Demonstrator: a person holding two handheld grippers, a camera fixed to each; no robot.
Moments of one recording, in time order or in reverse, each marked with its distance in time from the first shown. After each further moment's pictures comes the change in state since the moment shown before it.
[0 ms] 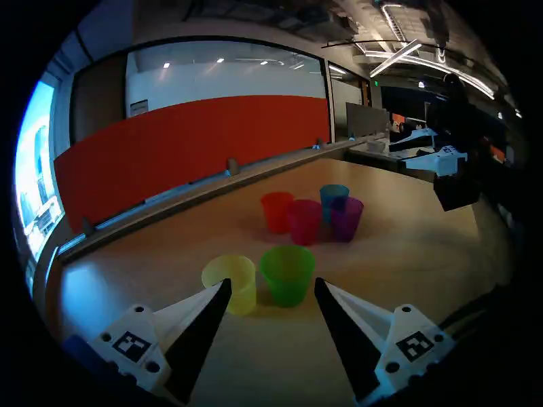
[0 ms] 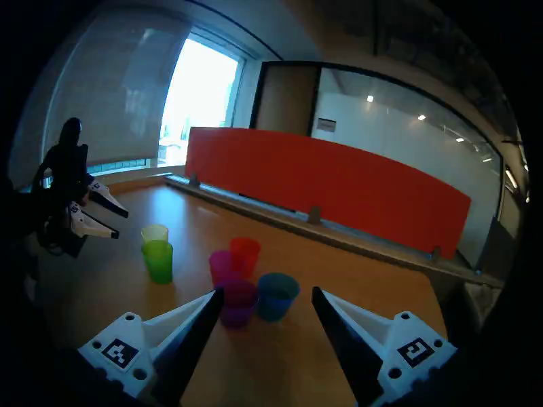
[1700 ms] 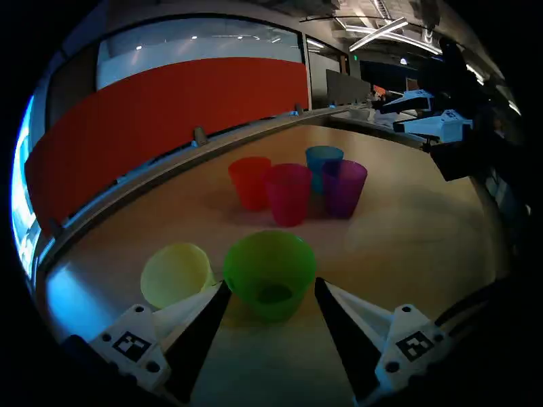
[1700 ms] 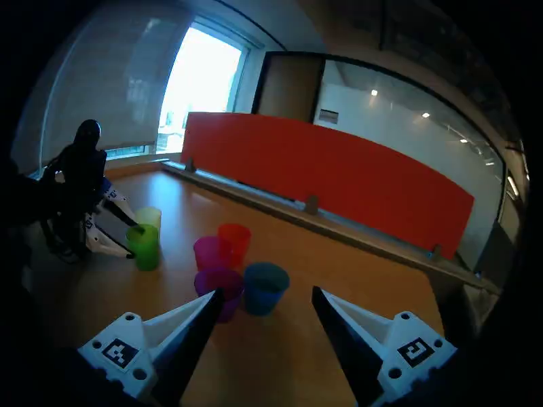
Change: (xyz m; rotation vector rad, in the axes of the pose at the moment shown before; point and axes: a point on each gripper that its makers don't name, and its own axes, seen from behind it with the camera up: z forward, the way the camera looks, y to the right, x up) left arm -0.037 0.022 0.091 -0.114 -0.131 0.057; right arm -0.021 0.021 0.024 -0.005 -0.050 -0.028
